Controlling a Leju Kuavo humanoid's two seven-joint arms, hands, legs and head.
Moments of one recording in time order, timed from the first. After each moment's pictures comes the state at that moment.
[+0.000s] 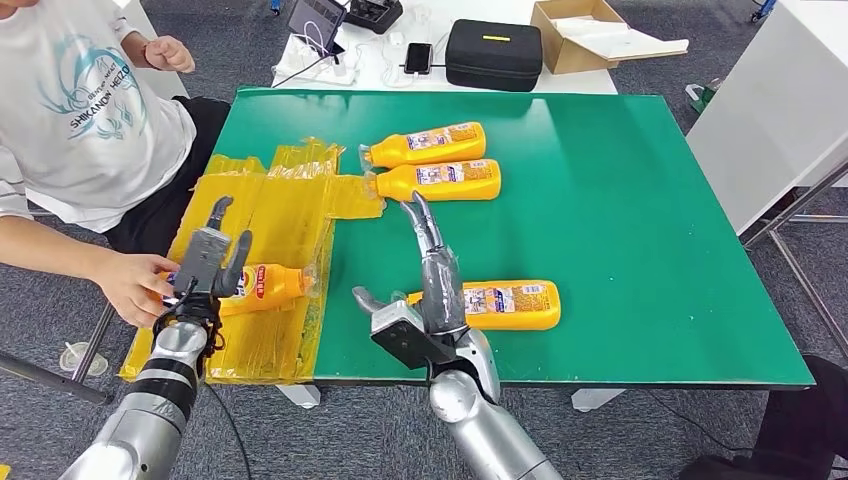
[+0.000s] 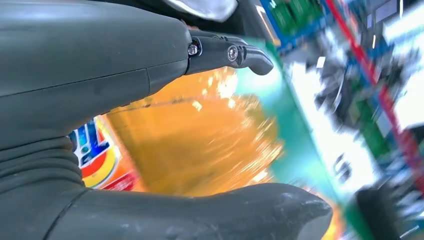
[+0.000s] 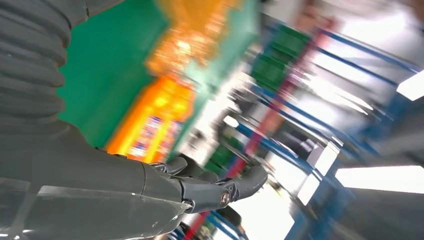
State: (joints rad) left arm -0.50 -0.06 -0.01 -0.66 -0.37 0.07 -0.68; right arm -0.28 0.26 0.49 -1.14 0.54 -0.53 -0.45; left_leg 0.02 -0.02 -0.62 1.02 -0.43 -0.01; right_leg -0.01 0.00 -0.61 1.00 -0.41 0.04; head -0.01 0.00
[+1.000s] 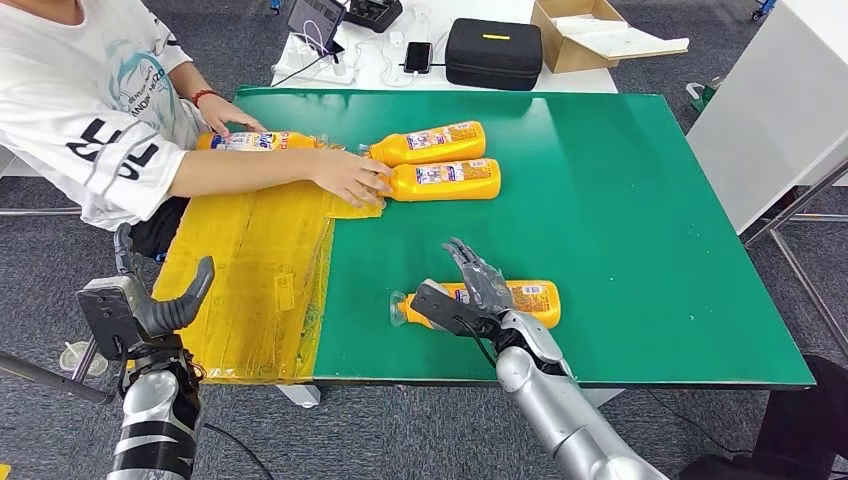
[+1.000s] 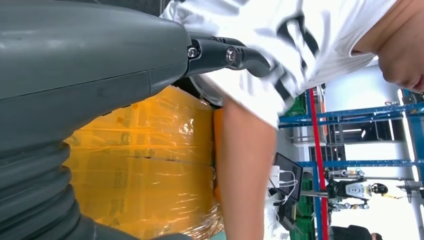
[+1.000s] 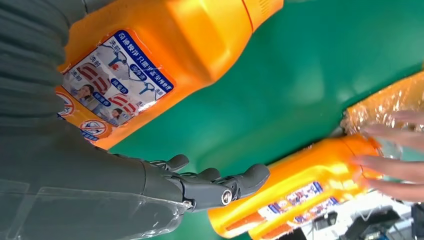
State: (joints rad) left arm -0.23 -0.18 0.13 -1.11 -0.18 0.21 -0.70; right arm -0.40 0.04 0.44 -0.94 0.75 -0.15 -0.09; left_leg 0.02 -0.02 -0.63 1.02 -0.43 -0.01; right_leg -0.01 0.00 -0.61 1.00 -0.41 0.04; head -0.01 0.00
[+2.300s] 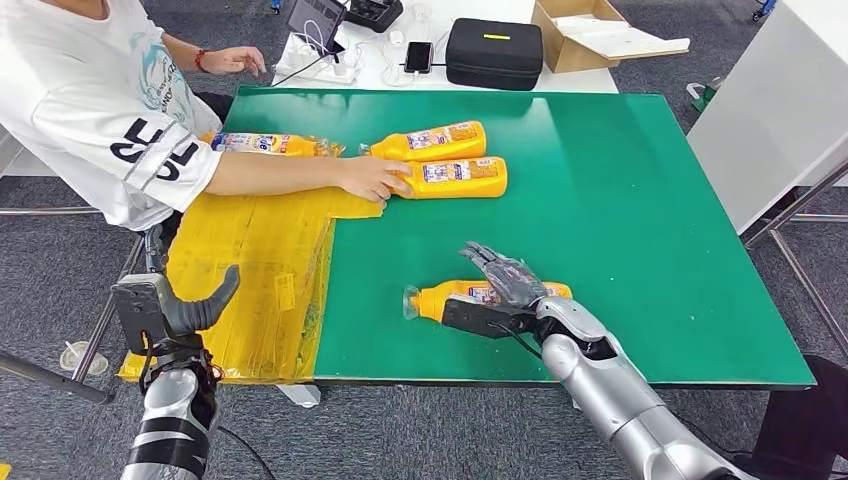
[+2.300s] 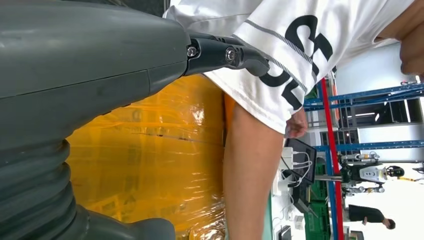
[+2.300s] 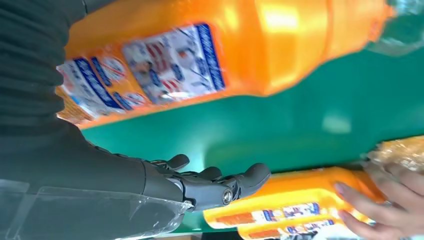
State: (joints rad) left arm -0.25 -0.19 0.08 -1.03 -0.18 0.23 -0.70; right arm -0.46 -0.19 0.58 -1.04 0.67 0.06 -0.11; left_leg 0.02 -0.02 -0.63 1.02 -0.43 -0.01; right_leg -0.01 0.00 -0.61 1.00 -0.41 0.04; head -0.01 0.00
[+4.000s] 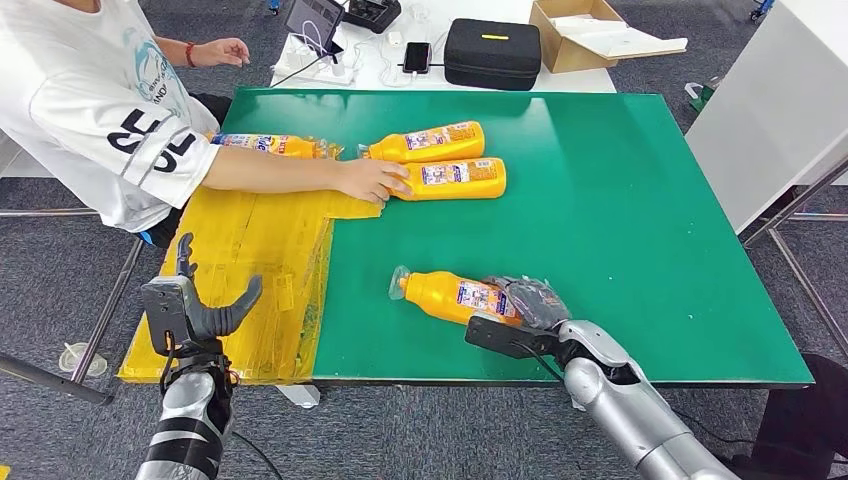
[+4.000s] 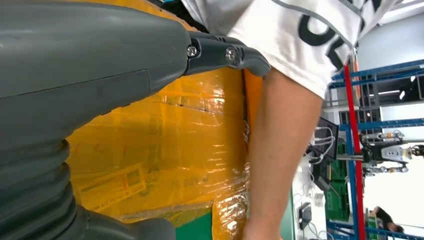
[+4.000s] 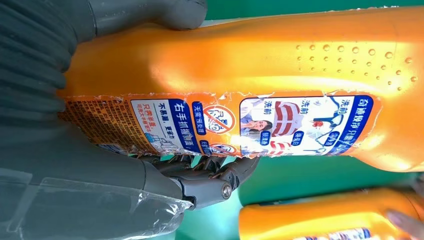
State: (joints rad) left arm -0.26 -0.21 0.06 -0.94 -0.19 0.20 -0.70; right arm -0.34 -0.28 0.59 -1.15 0.62 0.01 -0.08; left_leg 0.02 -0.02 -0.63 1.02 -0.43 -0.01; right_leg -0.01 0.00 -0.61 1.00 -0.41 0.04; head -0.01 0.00
